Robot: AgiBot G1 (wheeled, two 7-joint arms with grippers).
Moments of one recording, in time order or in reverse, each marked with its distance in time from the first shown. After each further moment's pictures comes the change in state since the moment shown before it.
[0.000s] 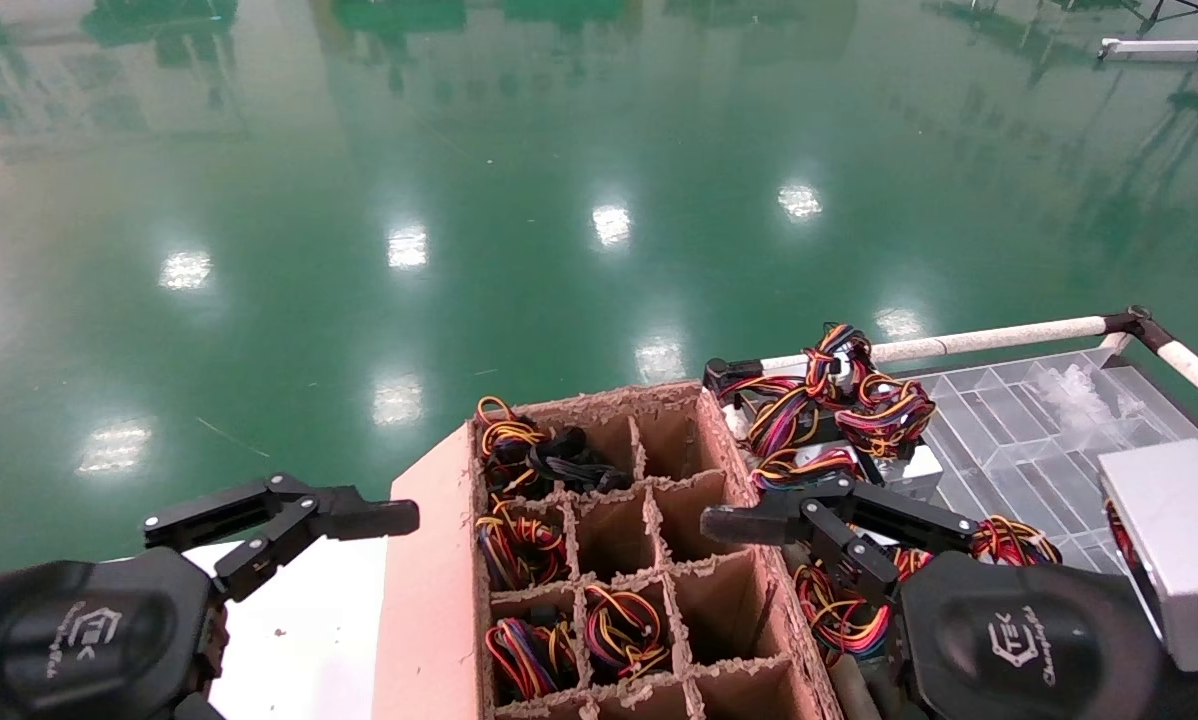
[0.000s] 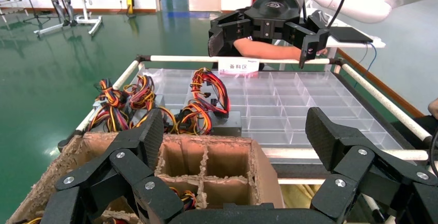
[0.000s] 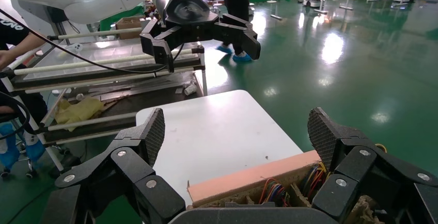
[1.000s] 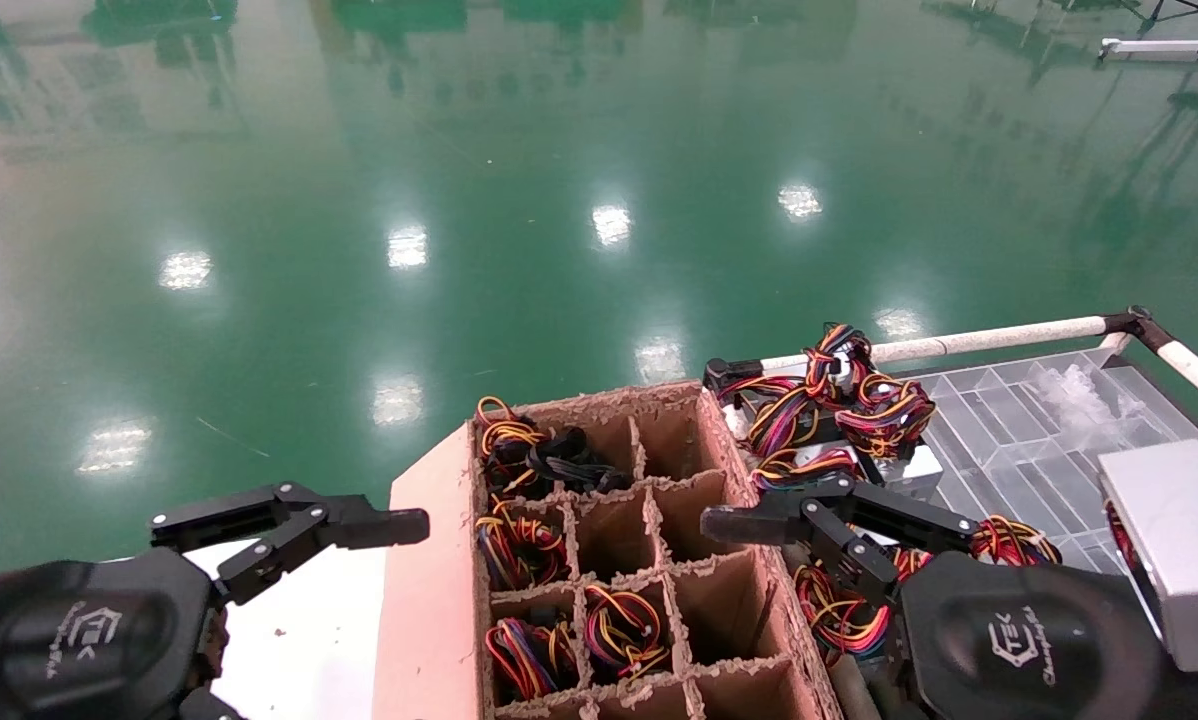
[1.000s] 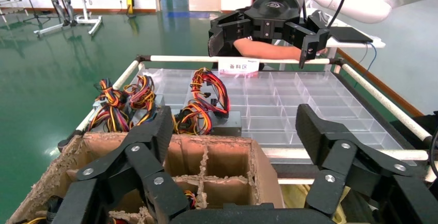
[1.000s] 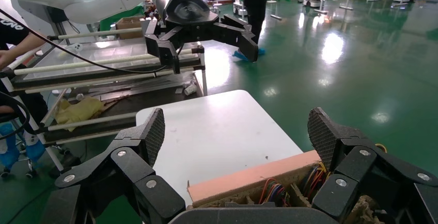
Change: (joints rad) left arm 0.000 0.000 0.000 0.000 0.000 0.000 0.000; right arm 0.000 0.000 0.000 0.000 0.000 0.000 0.000
